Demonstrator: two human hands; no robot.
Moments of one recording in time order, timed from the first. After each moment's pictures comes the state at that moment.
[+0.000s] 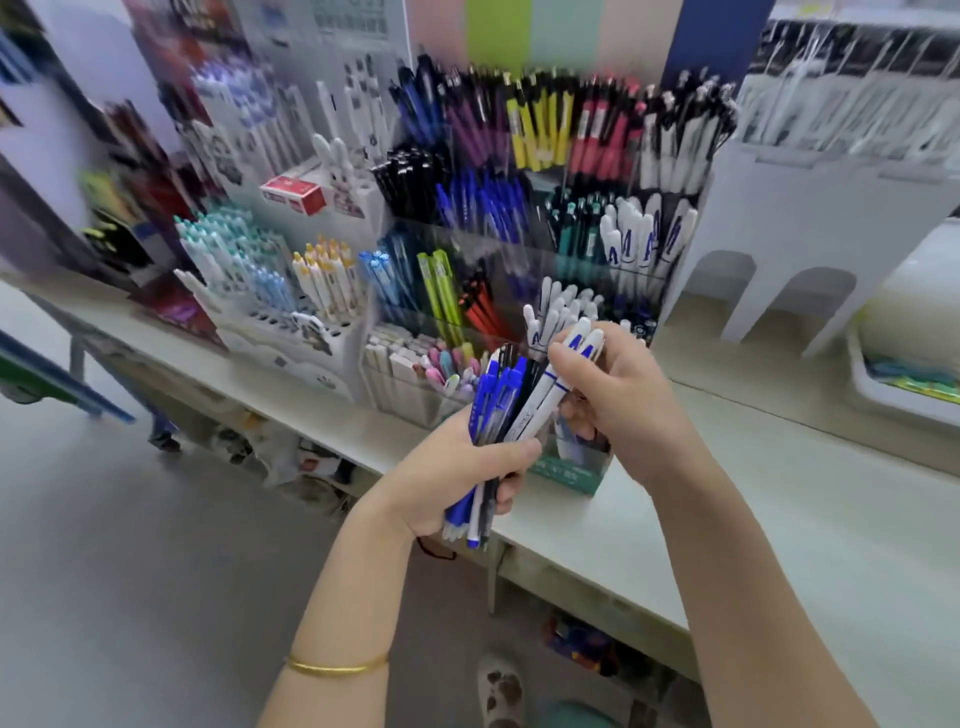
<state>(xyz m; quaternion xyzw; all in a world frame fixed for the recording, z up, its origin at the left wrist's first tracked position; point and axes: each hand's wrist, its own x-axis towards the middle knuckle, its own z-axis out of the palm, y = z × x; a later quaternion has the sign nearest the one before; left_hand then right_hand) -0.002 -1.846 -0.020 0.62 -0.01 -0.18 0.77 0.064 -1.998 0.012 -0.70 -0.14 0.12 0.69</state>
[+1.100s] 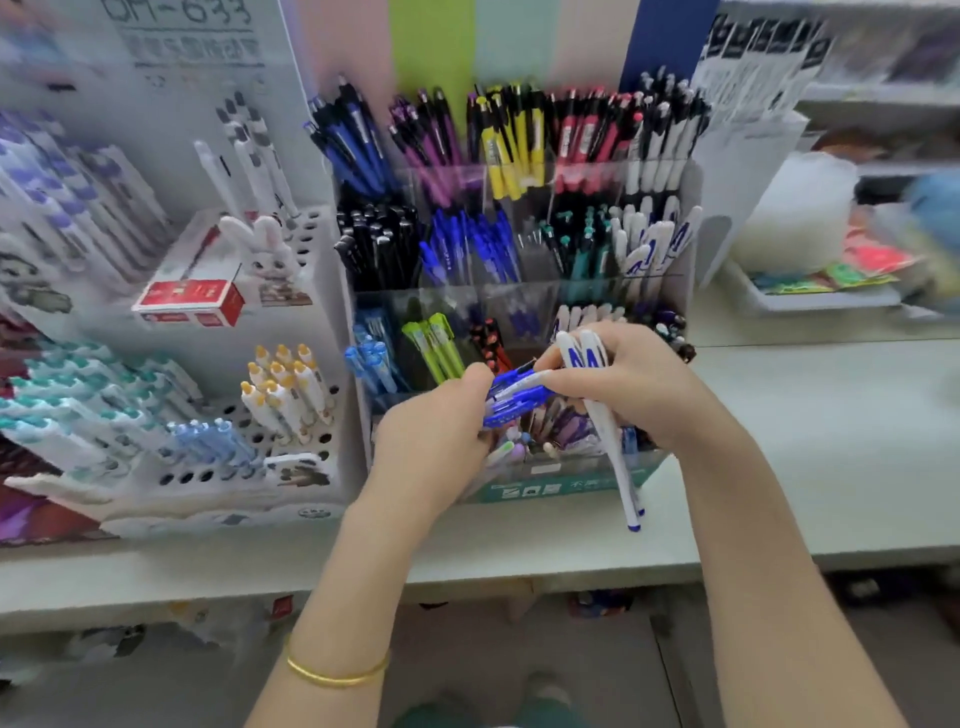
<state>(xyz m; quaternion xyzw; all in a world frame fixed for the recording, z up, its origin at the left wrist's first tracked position) 0.111 -1.715 0.001 0.97 -0.22 -0.01 0.14 0.095 -1.895 0.037 -0.84 0.00 0.03 0.54</state>
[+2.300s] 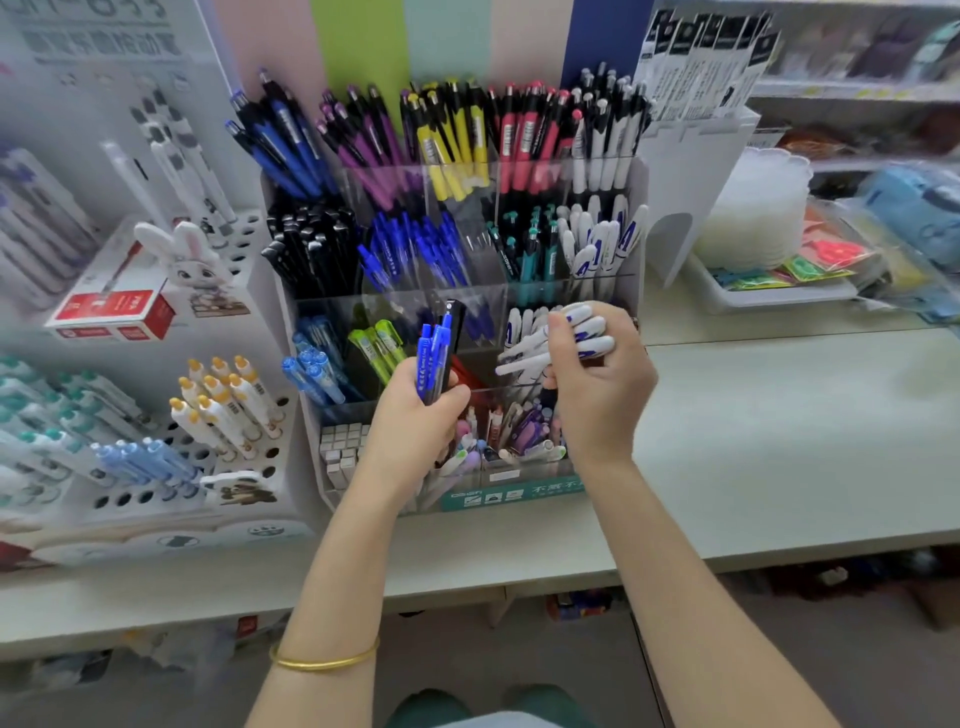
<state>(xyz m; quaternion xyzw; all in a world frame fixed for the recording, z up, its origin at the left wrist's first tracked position) 0.118 -1.749 -0.008 0.72 0.00 -0.12 0.68 0.111 -1.894 -0.017 -0.73 0.08 -0.45 0.51</state>
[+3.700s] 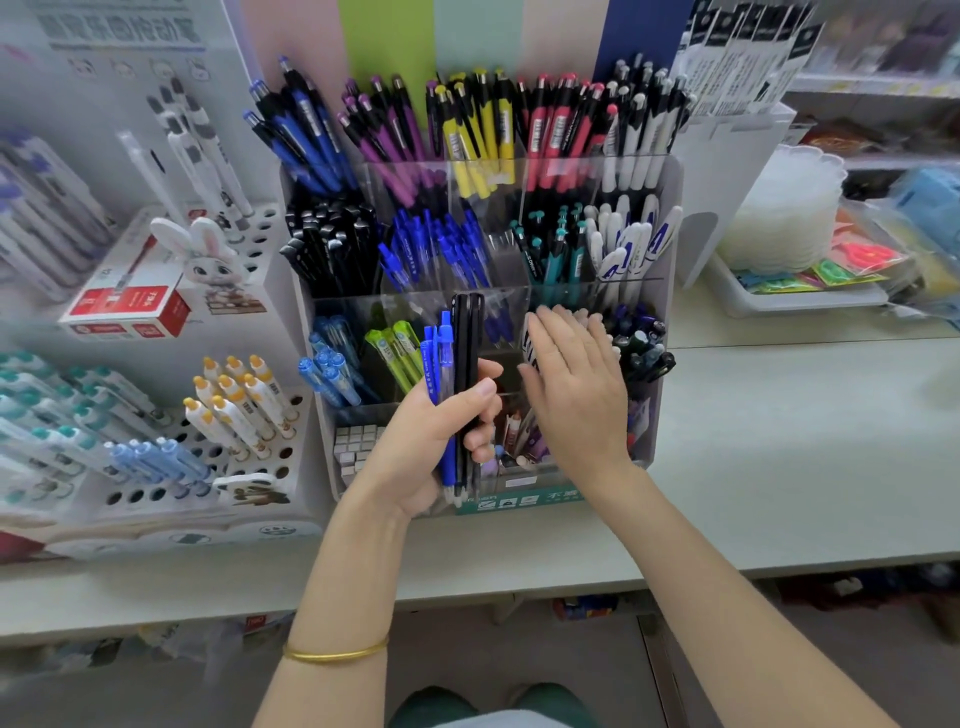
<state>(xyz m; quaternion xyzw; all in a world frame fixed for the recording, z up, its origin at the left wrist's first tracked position) 0.132 -1.739 -0.027 0.51 -0.09 -0.26 0.82 0.144 -1.905 -0.072 -0.90 -0.07 -0.42 0.06</state>
